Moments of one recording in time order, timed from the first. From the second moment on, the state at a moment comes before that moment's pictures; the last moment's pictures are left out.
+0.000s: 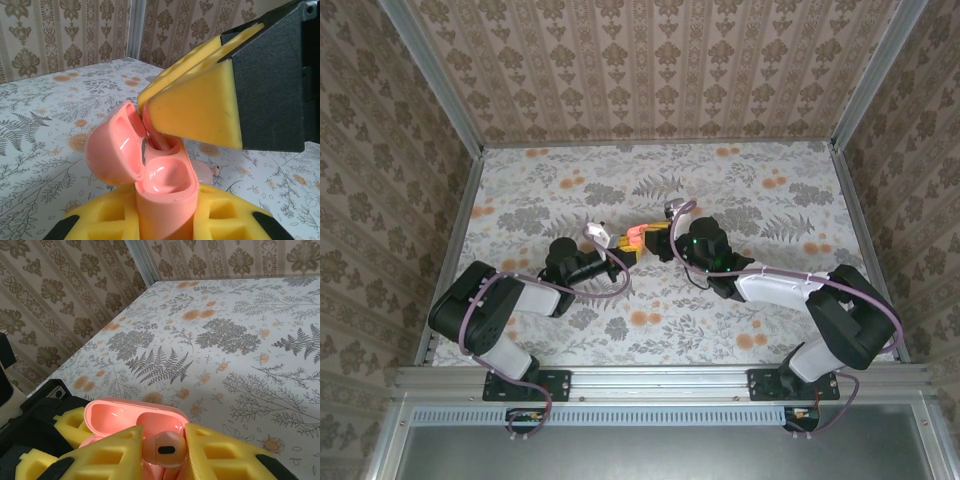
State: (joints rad) left arm -0.55 1.57 0.37 1.13 0.62 -0.14; right arm 0.69 1.51 0.71 0.55 -0.10 0.36
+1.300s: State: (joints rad) left arm -0.55 1.53 0.37 1.12 0.61 -0.14; right arm 0.63 1.43 0.72 0.55 -0.30 0.44
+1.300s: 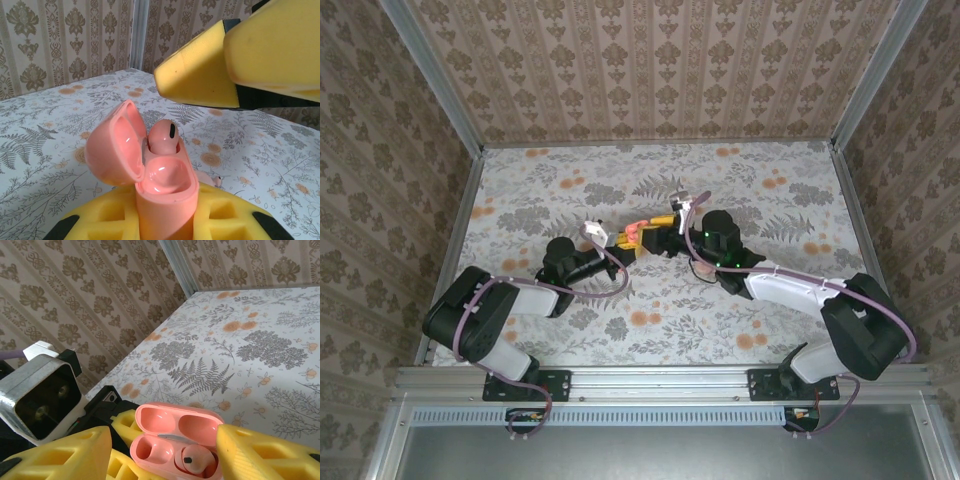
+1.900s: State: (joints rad) left arm -0.54 1.46 0.37 1.10 0.71 -0.08; right arm 0.51 1.16 0.65 0.28 -0.44 0.22
